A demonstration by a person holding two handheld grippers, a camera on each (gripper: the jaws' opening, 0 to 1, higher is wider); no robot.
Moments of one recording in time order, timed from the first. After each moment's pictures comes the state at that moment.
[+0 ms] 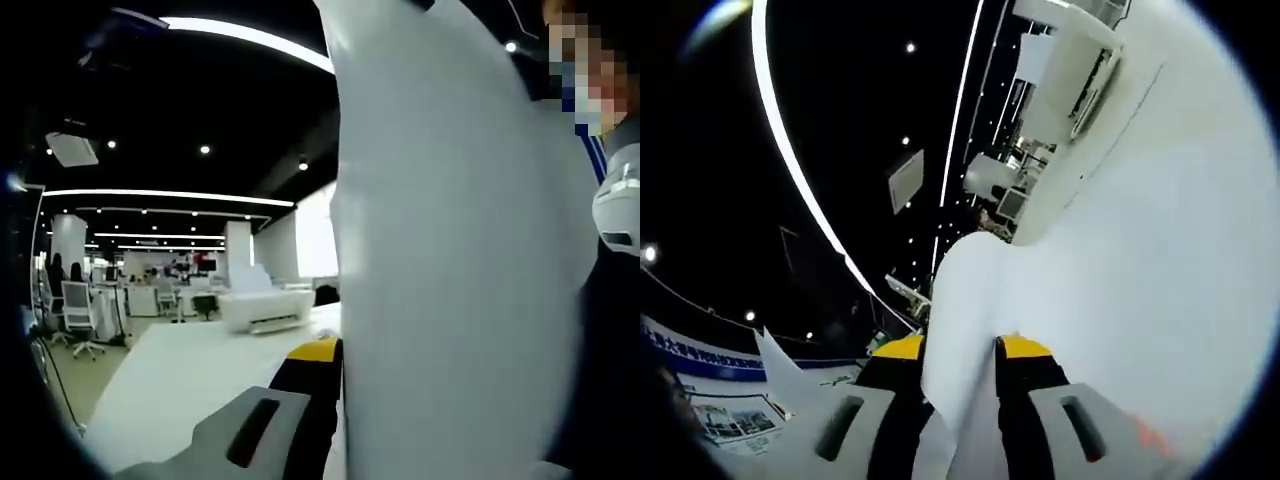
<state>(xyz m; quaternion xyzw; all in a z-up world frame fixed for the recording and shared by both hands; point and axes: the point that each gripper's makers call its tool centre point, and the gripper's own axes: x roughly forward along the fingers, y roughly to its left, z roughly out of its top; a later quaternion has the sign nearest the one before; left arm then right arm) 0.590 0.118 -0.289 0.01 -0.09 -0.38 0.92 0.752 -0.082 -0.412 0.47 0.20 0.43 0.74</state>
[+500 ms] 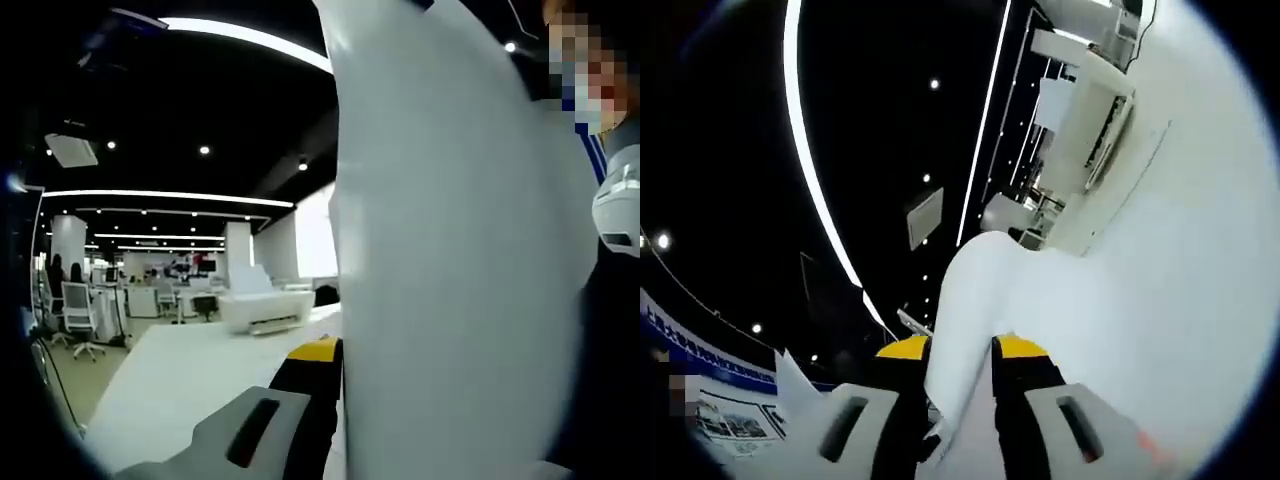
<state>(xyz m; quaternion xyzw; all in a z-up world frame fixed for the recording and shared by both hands) 0.591 0.117 -0.287 0.01 -0.09 -0.38 0.92 0.763 -0.123 -0.377 0.51 0.10 0.41 0.75</state>
